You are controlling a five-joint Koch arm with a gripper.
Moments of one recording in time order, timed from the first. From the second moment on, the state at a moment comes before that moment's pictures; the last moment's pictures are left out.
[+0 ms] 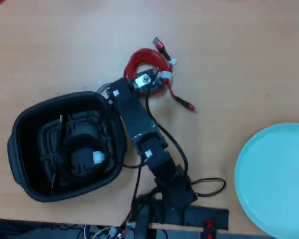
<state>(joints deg) 54.5 70.5 81.0 76.7 28.0</state>
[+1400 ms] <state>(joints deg) 64.0 58.2 73.7 79.7 37.8</state>
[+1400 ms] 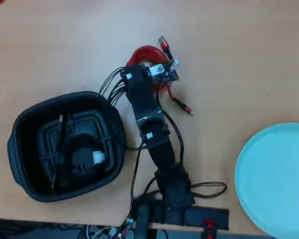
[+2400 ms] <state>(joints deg) 69.3 67.1 74.0 88.2 36.4</state>
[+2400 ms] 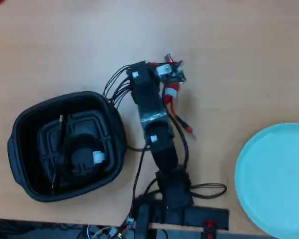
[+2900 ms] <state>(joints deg) 84.5 101.7 77.3 91.6 26.4</state>
